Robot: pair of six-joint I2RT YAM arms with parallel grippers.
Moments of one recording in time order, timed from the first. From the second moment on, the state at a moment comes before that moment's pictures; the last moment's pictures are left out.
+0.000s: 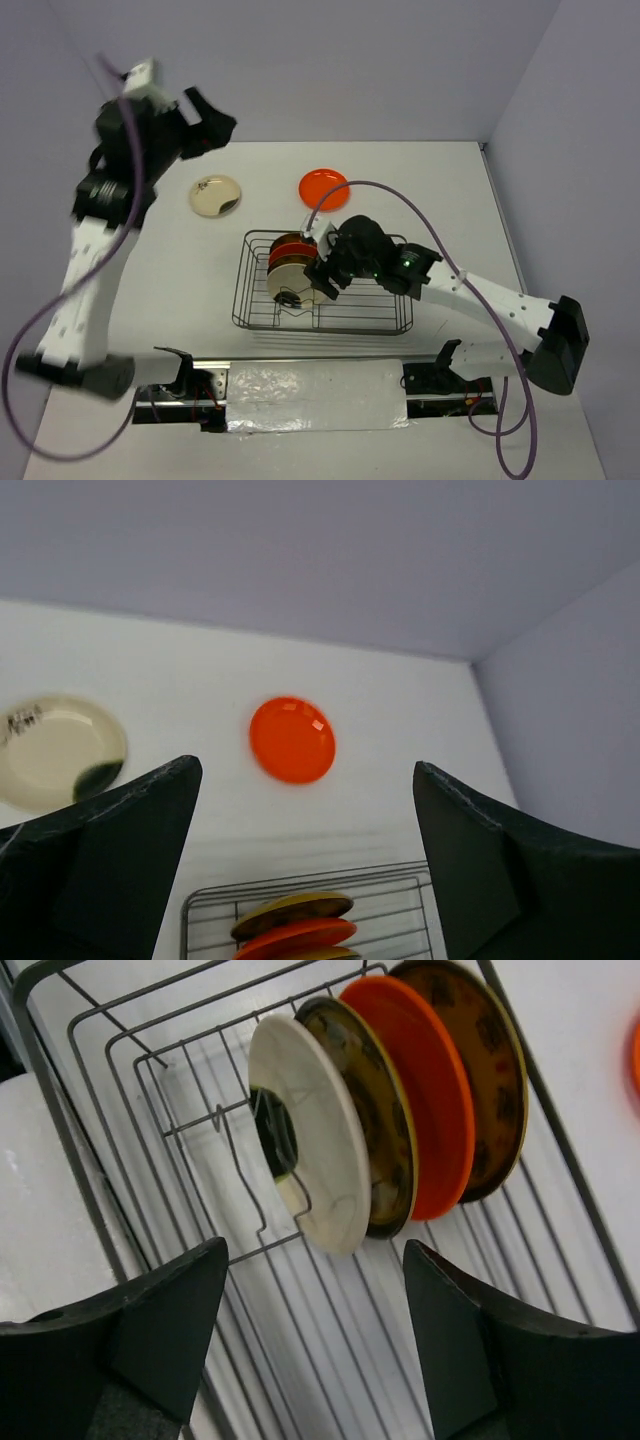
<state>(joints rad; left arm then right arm) -0.21 1.50 1.86 -0.66 0.06 -0.49 0.92 1.17 0.97 -0.42 -0.12 -0.10</state>
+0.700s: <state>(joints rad) -0.21 0.79 0.89 -0.69 0.01 -0.29 0.93 1.45 1.15 -0.41 -0.12 -0.30</state>
